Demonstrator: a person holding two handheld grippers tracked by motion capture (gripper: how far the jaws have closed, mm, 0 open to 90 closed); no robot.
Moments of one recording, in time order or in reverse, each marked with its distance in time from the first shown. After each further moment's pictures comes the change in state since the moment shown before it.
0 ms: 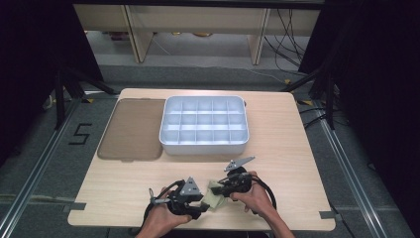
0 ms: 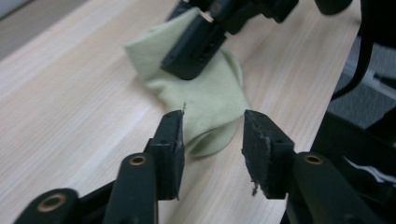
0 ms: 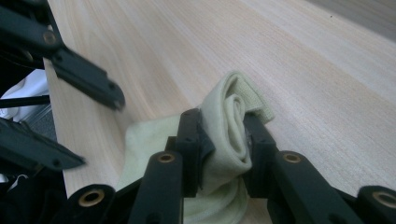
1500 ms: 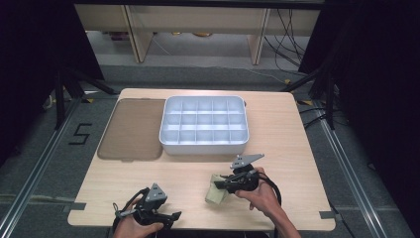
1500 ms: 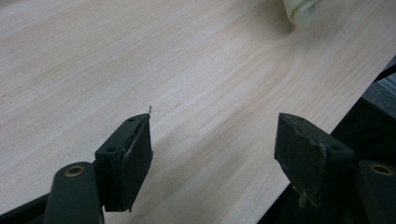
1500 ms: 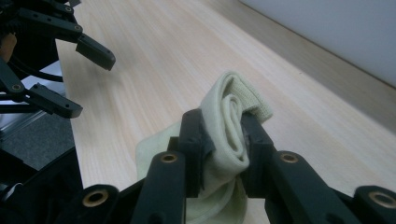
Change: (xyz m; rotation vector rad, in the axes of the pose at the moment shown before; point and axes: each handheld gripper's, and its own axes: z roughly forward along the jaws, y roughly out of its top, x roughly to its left) left arm 0.021 -0.055 -0.044 0.055 0.154 -0.152; right arm 0.012 0.010 -0.035 -0.098 -0.041 -0.093
